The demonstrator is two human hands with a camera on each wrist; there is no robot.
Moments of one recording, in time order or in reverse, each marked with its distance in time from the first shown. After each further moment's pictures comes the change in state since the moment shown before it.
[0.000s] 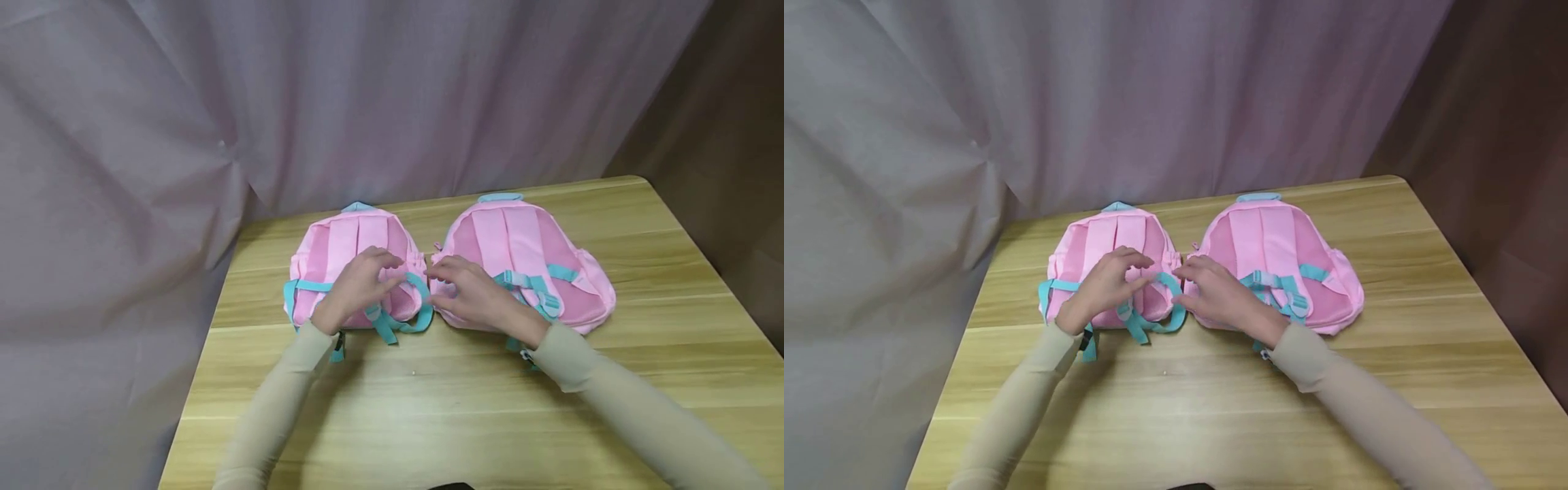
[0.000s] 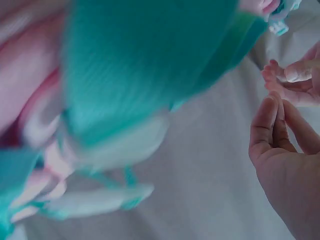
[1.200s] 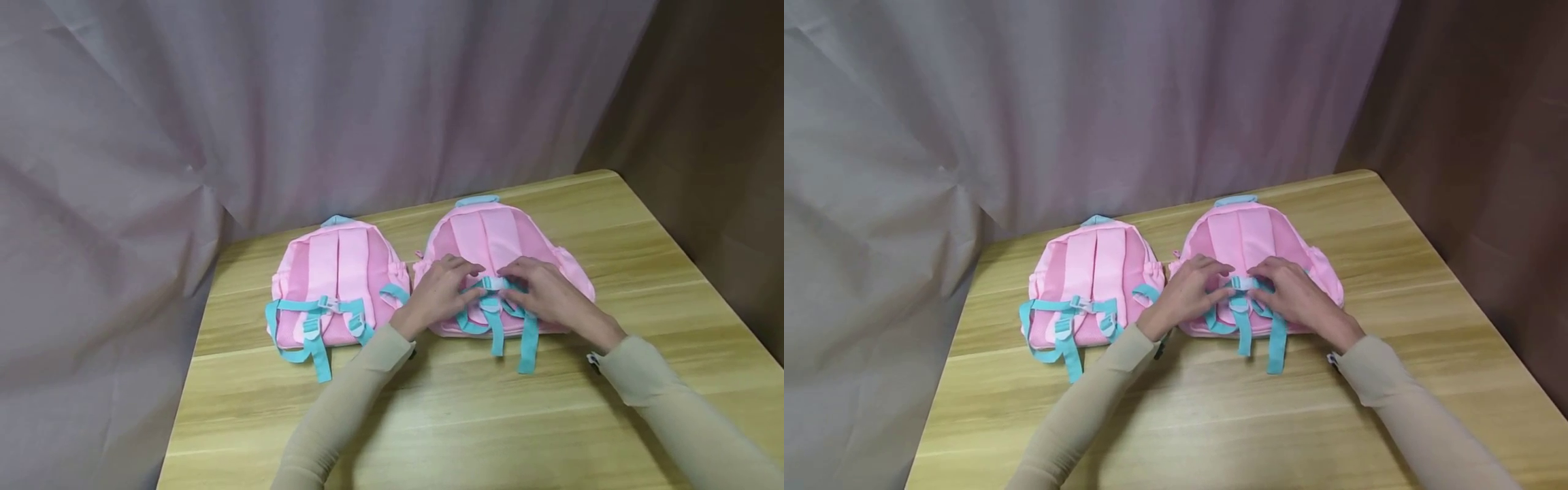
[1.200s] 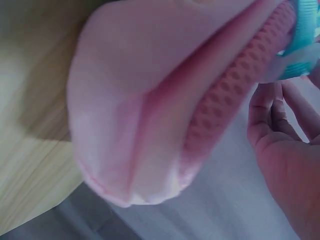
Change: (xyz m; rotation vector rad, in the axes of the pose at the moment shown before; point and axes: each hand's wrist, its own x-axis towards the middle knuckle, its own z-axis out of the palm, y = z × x) left_hand 0.080 0.092 0.100 0.027 -0.053 0.215; right_hand -0.082 0.087 -0.062 -0.118 0.069 0.240
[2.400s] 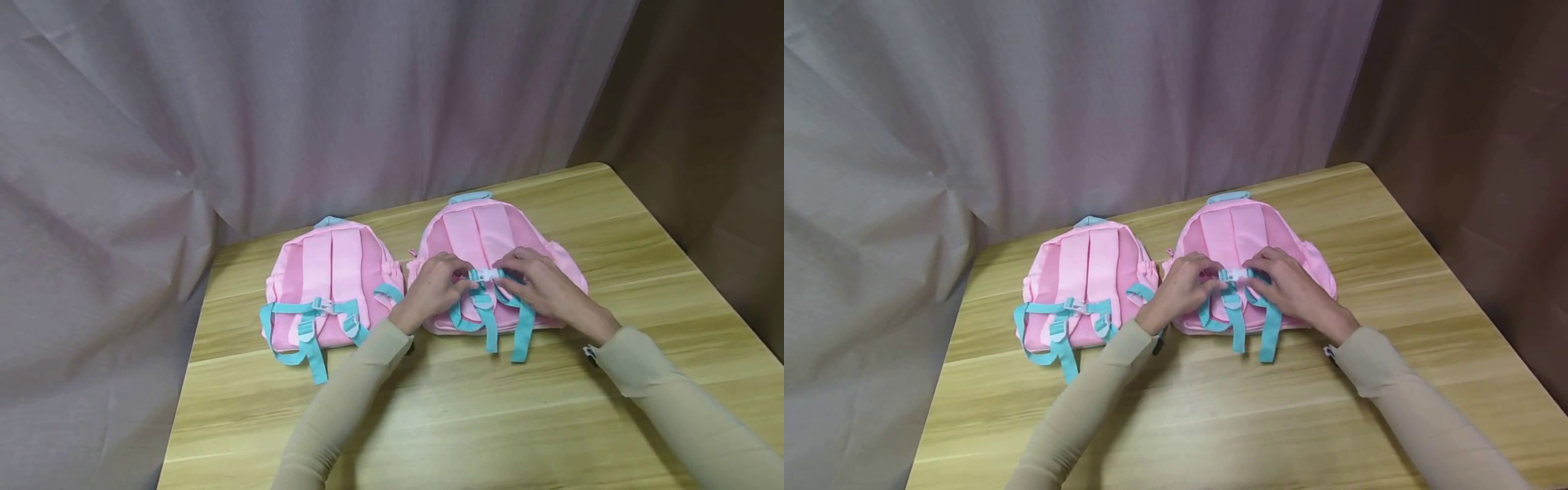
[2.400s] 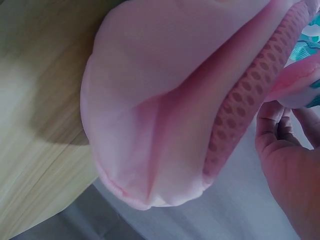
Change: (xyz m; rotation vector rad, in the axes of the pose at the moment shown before) left_hand 0.007 0.000 0.005 -0.164 0.030 -0.086; right_hand -0.001 0.006 -0.003 0.018 0.072 -0.050
